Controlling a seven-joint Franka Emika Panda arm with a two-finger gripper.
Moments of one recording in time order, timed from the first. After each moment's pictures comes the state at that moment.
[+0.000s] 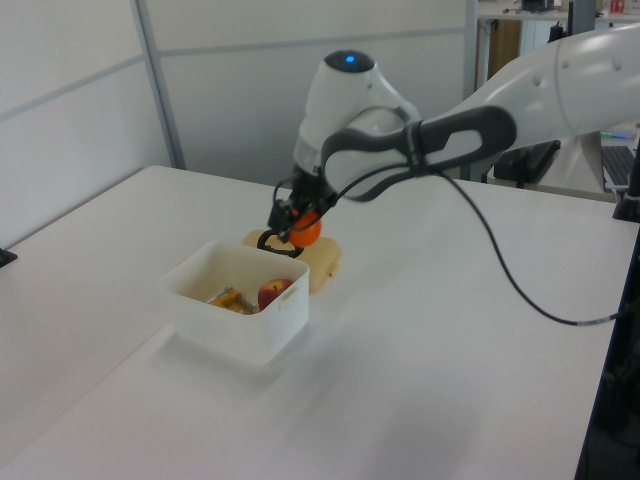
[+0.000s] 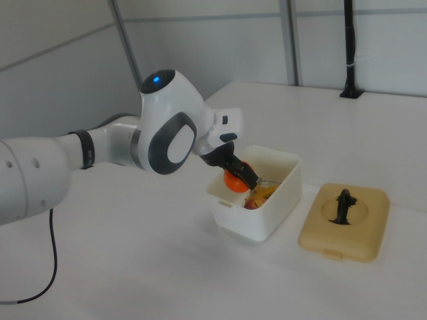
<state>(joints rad) -0.02 0.26 0.01 -1.69 -0.09 2.39 0.31</state>
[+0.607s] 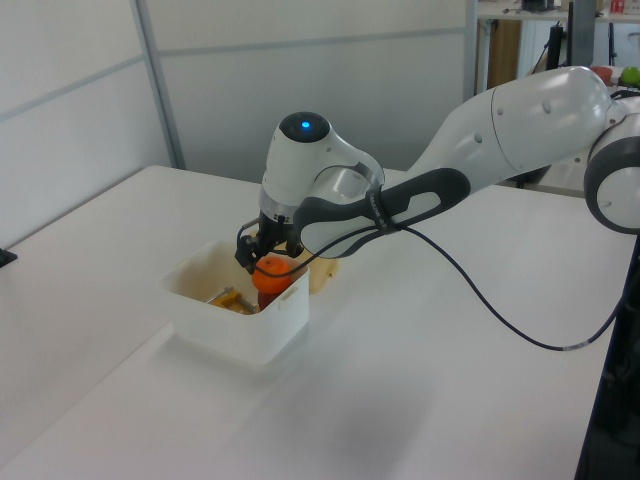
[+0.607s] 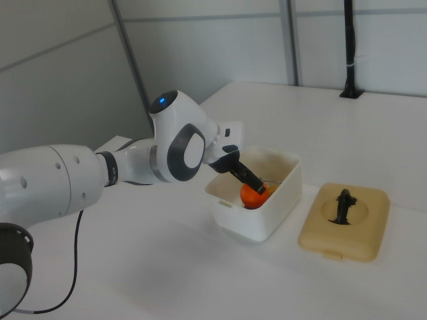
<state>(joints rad) 0.02 0.44 0.01 -1.58 -0.29 2.47 0.58</state>
